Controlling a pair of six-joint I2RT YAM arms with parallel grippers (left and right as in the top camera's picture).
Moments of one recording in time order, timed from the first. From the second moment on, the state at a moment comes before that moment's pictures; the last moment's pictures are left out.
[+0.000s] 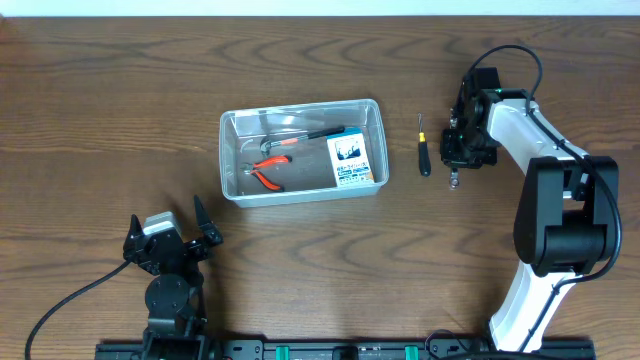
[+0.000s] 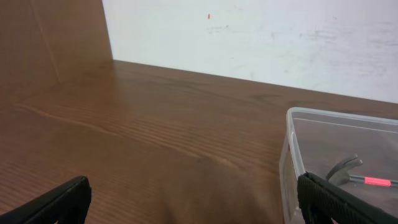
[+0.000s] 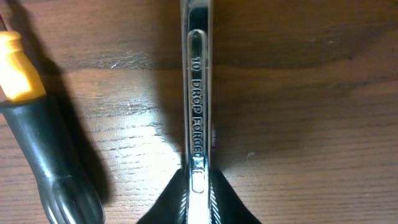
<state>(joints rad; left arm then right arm) -0.10 0.06 0.02 -0.09 -0.38 -0.10 0.04 2.06 1.41 -0.87 -0.03 0.16</state>
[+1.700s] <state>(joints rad) -0.10 0.06 0.02 -0.09 -0.38 -0.10 0.66 2.28 1.98 -0.91 -0.14 -0.97</state>
